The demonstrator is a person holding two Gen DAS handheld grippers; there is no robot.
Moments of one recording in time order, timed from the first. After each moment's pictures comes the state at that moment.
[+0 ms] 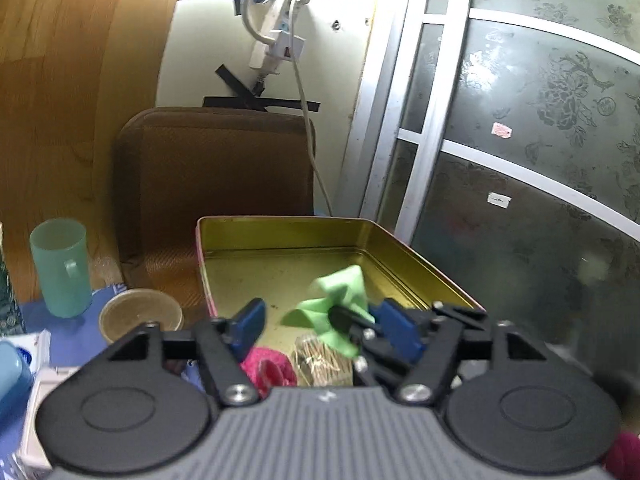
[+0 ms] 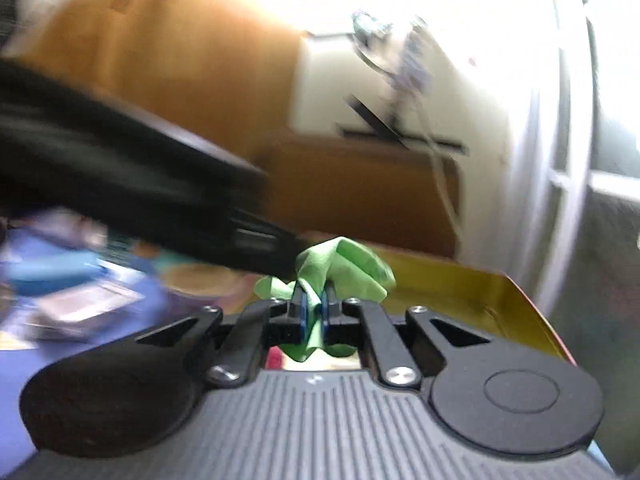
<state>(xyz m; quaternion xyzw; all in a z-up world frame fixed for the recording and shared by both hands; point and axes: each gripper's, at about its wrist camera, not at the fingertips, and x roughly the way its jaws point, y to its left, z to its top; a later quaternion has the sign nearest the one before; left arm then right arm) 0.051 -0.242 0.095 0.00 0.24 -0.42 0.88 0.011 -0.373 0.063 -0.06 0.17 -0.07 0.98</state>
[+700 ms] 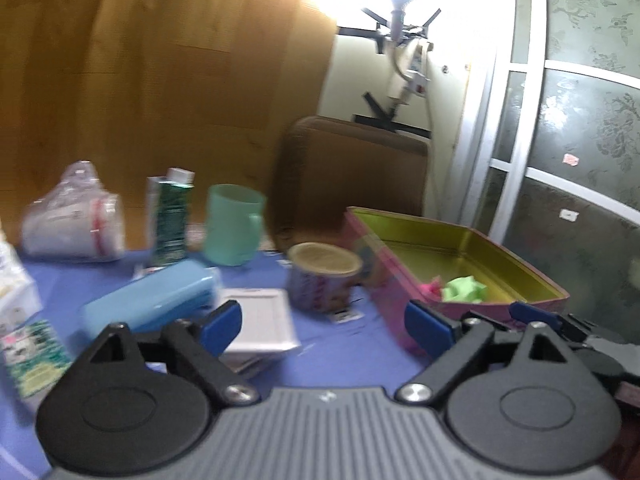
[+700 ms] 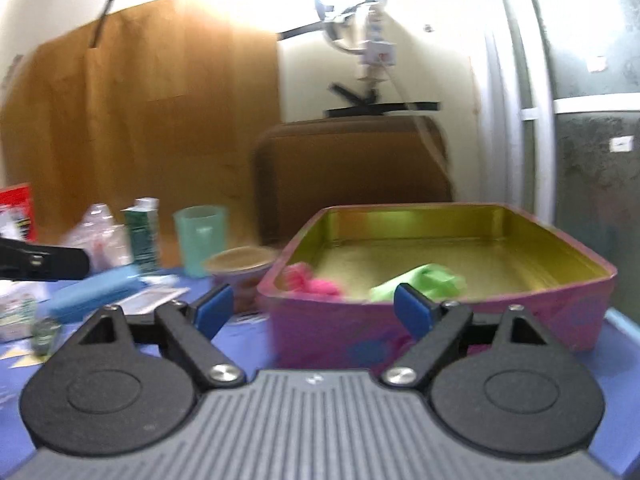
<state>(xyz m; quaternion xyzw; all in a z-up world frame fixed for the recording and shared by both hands) 0.023 -0.074 0.054 -0.04 0.20 -0.30 0.93 -0.036 -0.323 0.044 0.04 0.15 -0.07 0.99</state>
